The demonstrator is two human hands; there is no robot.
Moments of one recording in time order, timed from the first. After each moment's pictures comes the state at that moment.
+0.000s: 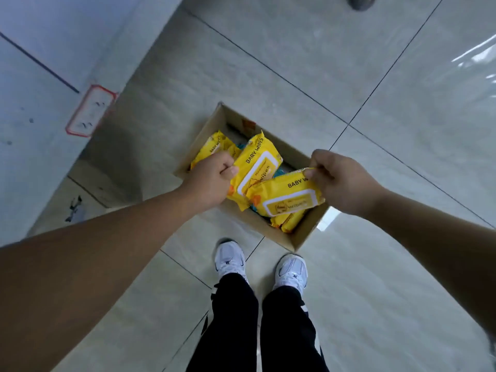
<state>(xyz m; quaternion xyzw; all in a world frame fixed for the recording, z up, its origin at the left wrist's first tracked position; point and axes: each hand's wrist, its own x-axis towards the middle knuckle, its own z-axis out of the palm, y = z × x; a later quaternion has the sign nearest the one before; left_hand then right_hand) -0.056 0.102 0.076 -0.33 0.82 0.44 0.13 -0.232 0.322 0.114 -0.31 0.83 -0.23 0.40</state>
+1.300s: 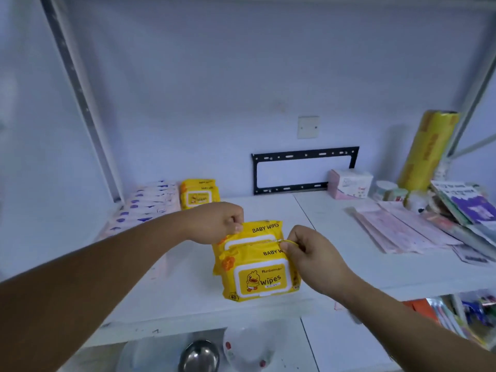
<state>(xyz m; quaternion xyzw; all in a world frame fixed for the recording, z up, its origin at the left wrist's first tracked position) 0.270 -0.089 0.889 -0.44 0.87 0.21 -0.06 0.036 0.007 0.832 -0.66 0.61 -0.37 0.25</state>
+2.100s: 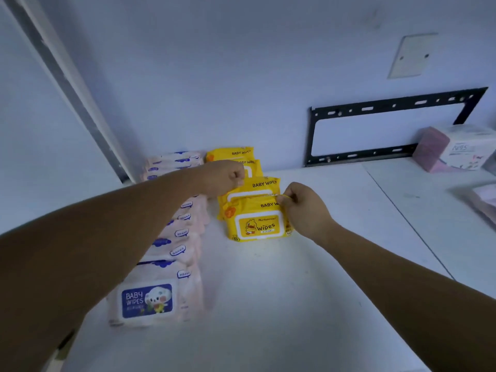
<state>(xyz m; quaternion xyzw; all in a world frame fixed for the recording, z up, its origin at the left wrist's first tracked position) 0.369 -0.357 0.810 -0.51 0.83 0.21 -0.03 0.158 -0.275 0.749 -0.59 0.65 -0.35 0.32</state>
